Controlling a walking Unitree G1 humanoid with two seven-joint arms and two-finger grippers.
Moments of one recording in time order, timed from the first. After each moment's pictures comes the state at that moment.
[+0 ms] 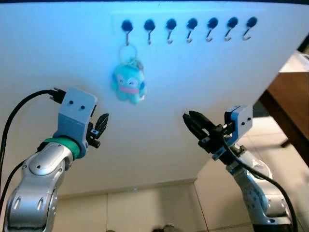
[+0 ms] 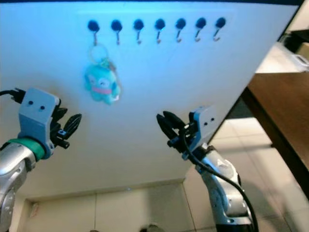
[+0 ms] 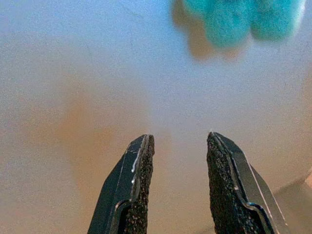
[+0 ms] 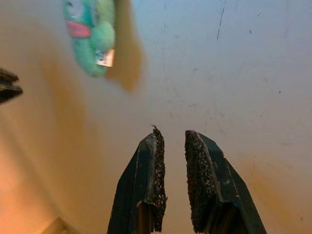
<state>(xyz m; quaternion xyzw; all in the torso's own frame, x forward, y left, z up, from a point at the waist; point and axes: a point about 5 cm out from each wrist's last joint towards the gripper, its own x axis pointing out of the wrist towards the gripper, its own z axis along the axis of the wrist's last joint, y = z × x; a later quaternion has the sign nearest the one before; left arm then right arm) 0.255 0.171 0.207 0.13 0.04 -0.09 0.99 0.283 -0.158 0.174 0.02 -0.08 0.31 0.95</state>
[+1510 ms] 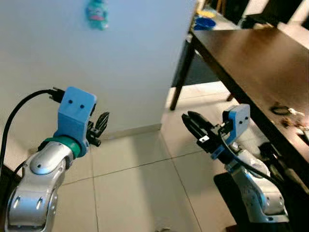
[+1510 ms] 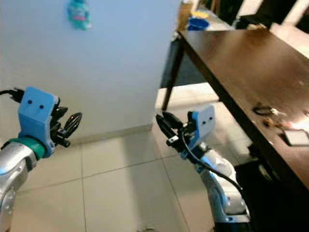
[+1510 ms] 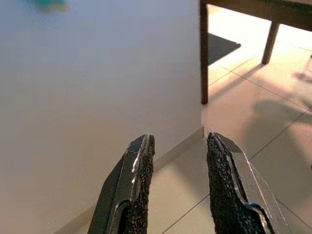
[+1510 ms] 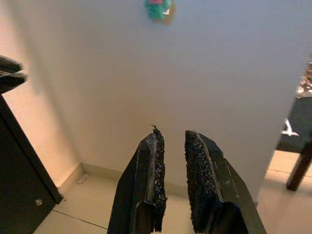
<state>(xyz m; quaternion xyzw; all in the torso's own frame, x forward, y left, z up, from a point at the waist) 0.256 0.169 0.212 0.12 0.02 -0.09 0.99 0.284 -0.156 0.170 0.03 -0.07 0.31 0.95</state>
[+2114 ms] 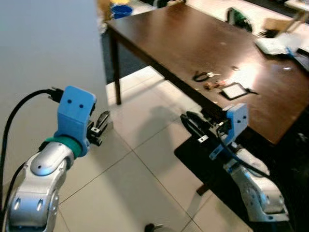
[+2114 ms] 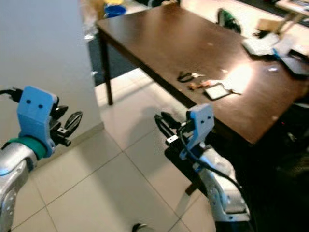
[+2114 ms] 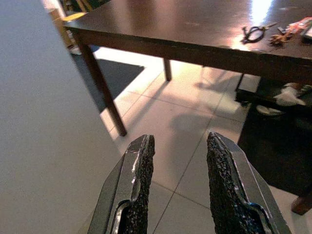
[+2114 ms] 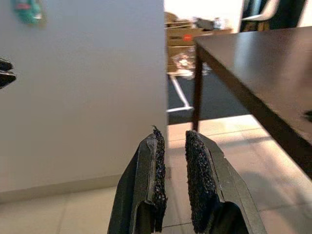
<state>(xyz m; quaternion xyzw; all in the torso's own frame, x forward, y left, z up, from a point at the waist) 0.257 0.167 0.215 0.12 0.01 -0.09 0.99 0.285 -0.157 0.172 0.03 -0.07 0.30 0.95</state>
